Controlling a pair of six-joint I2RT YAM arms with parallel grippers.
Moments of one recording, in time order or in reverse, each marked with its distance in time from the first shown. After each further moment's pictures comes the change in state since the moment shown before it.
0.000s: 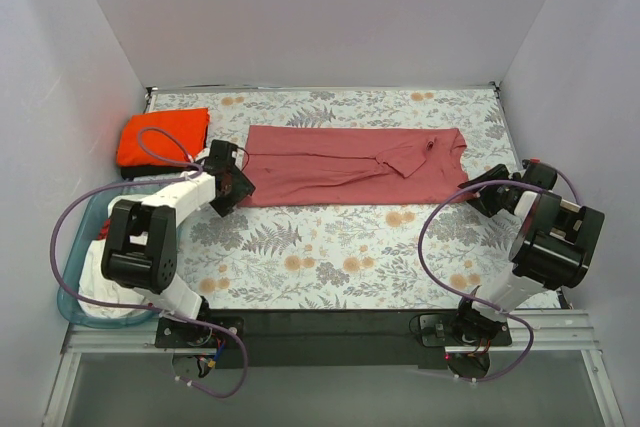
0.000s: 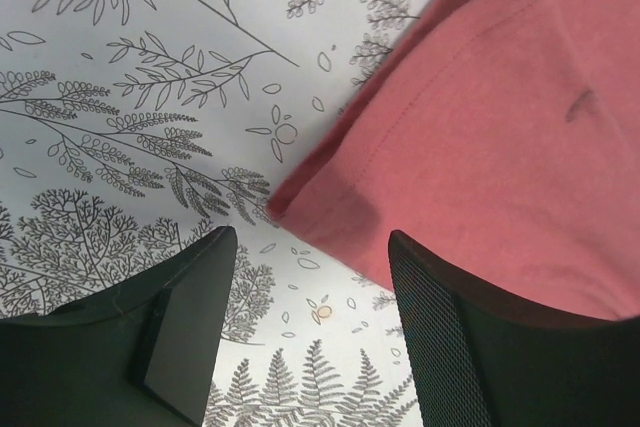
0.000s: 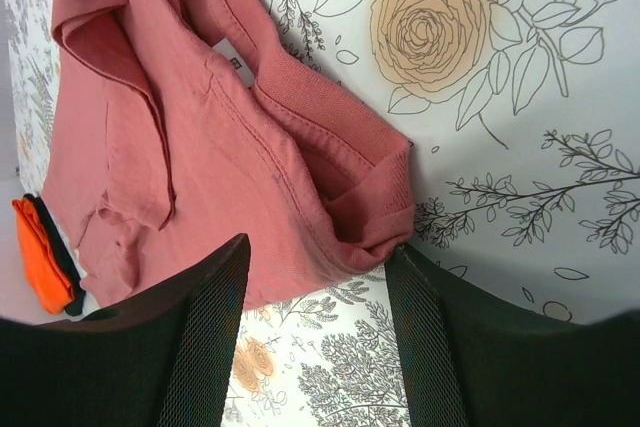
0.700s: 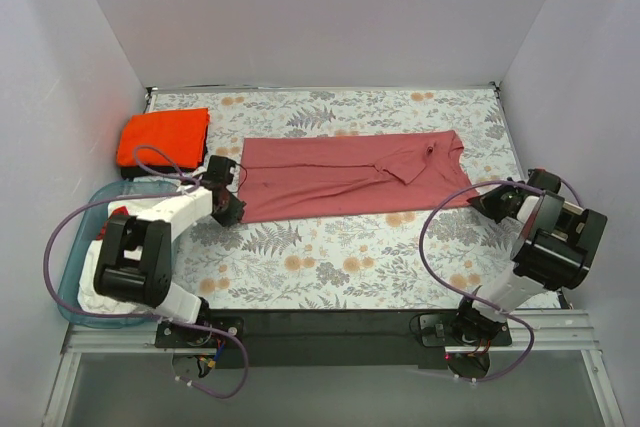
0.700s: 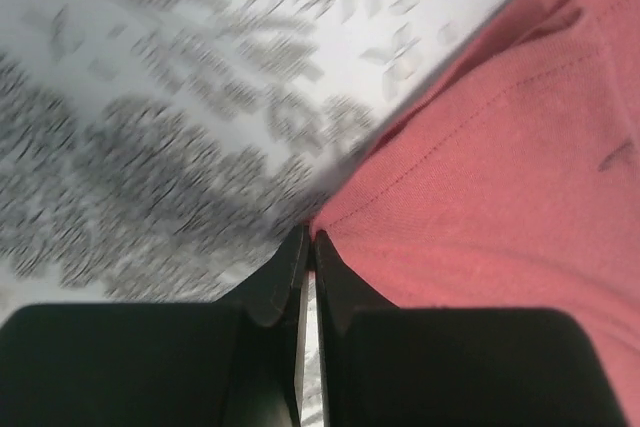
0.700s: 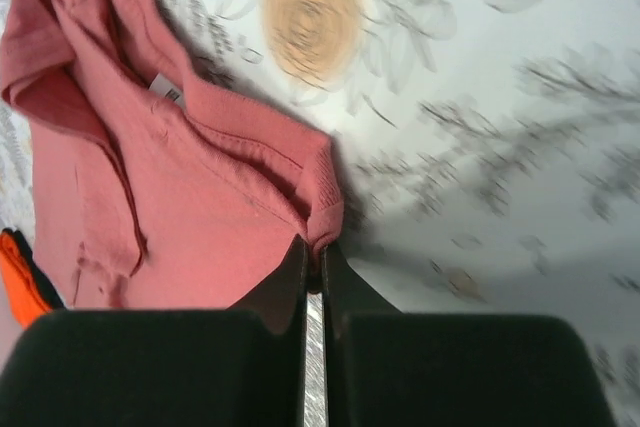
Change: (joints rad) left arm 0.000 -0.021 -0.092 -0.008 -0.013 -0.089; right arm -0.034 0.026 -0.024 0.019 0.035 -0.003
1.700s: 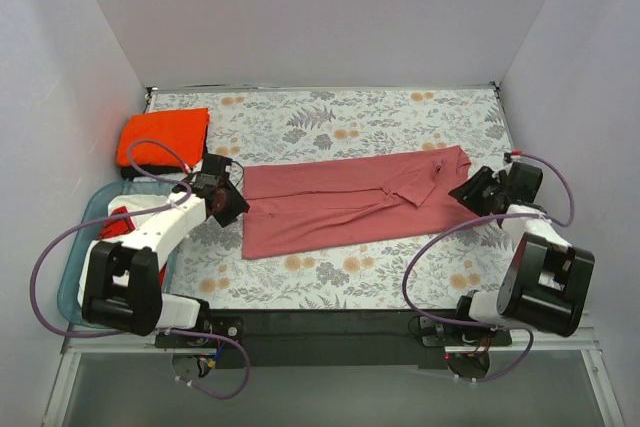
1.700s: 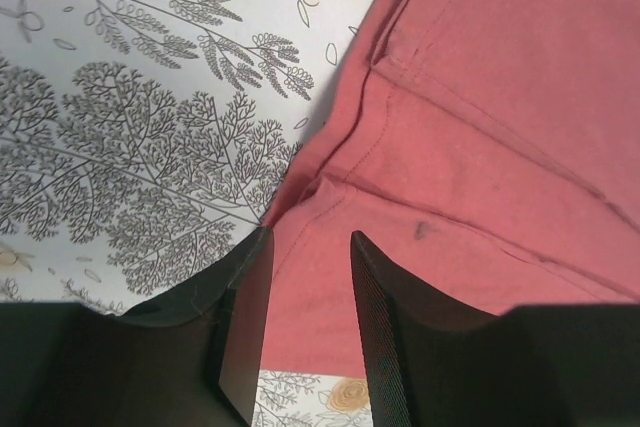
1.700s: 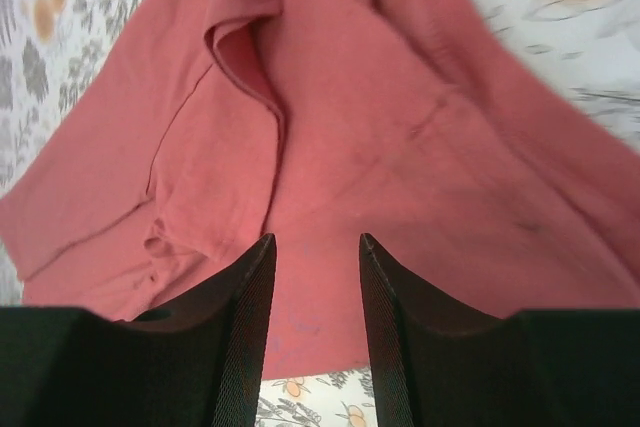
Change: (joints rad) left arm -0.023 -0.243 -0.045 -0.087 0.077 0.124; right arm 0.145 -0.379 -0.099 -0.127 0.084 -0.142
